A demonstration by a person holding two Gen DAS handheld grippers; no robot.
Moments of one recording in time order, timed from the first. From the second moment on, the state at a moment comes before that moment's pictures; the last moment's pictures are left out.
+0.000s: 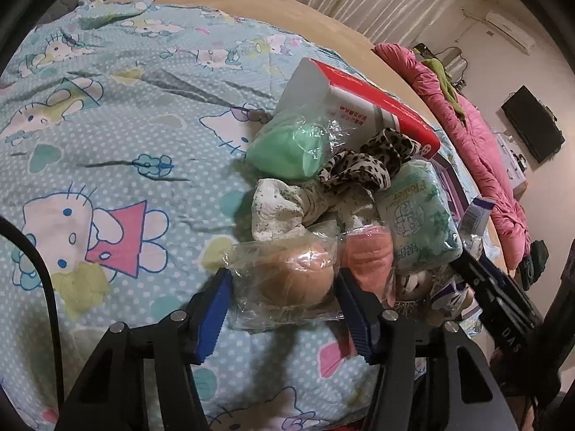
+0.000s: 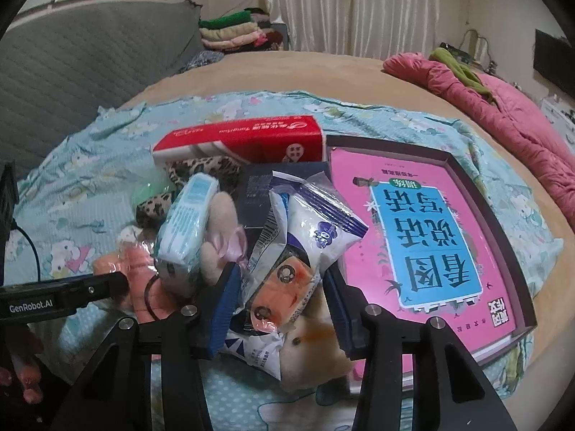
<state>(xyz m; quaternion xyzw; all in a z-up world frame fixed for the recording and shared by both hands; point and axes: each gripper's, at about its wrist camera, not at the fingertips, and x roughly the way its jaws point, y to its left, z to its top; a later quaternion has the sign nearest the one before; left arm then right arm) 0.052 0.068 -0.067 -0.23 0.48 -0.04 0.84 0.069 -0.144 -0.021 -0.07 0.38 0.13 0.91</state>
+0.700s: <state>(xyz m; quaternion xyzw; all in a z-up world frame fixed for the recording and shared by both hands) 0.025 0.060 -0.024 -0.14 0.44 0.02 0.89 0.065 -0.156 0.002 -0.06 0.34 0.14 0.93</state>
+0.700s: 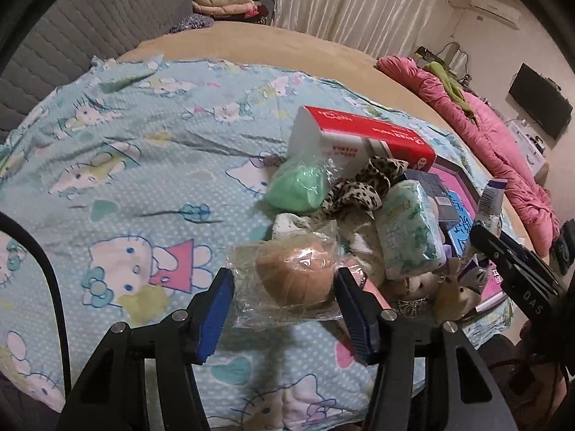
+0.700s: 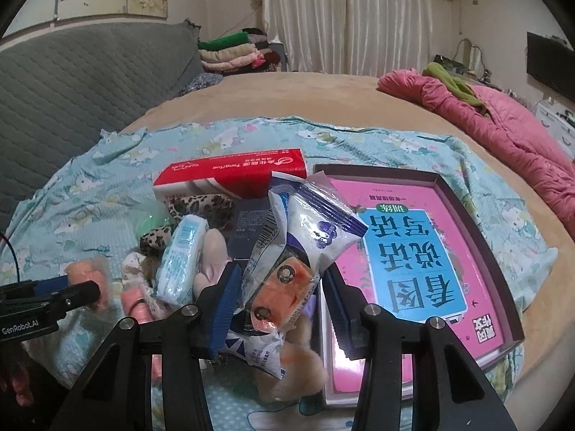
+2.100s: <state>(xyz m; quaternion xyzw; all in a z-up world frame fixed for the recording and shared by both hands) 0.039 -0.064 0.066 -0.06 0.41 -0.03 0.91 0.052 -0.260 0.056 0.02 0.26 0.09 0.96</state>
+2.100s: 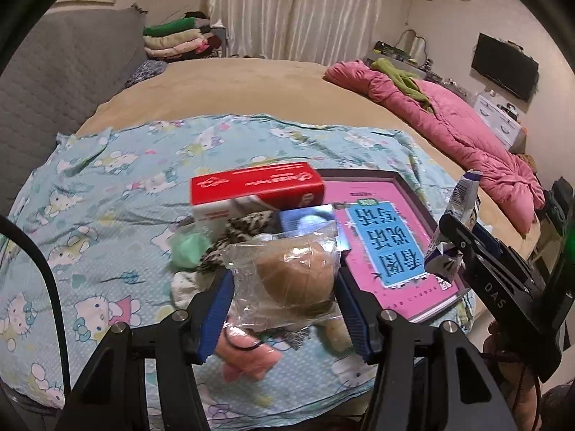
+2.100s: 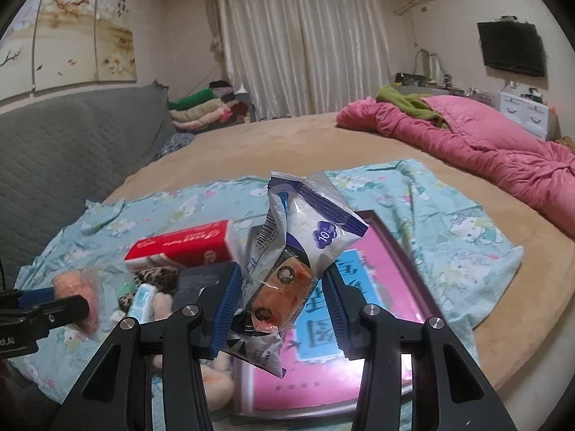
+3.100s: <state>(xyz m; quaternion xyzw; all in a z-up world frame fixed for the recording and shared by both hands) 0.102 -0.180 0.025 0.01 0.45 -0.10 0.89 0.067 -0.327 0.037 0.04 0.28 0.01 0.96</state>
